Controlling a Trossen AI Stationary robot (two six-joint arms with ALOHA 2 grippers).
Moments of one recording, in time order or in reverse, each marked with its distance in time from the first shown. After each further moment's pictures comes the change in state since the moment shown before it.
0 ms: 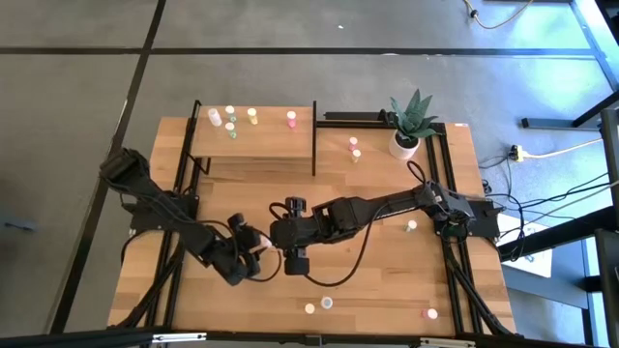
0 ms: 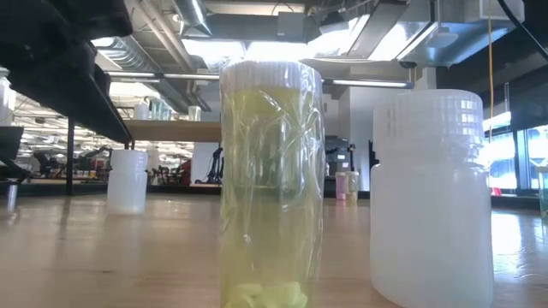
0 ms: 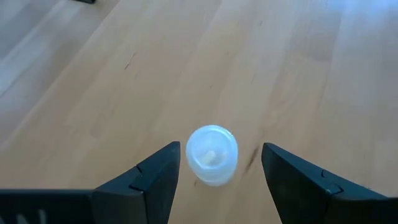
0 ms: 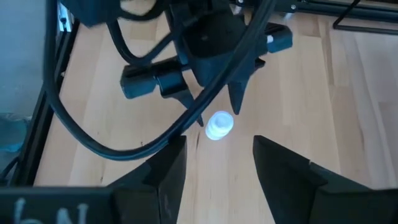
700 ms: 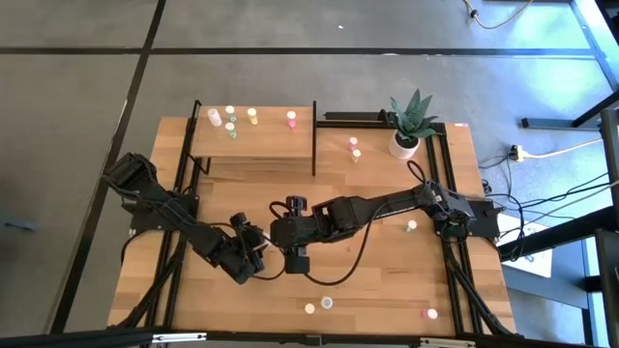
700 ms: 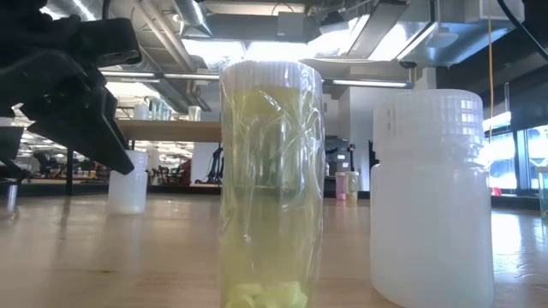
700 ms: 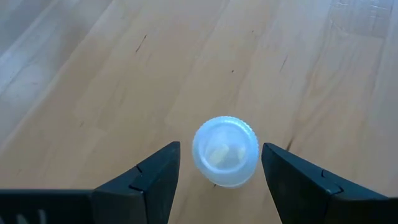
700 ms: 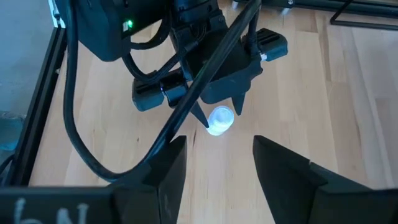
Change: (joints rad) left arm 0.035 0.081 -0.010 0.018 0.004 0.001; right arm -0.001 0.000 0.000 -0.014 0.002 0.003
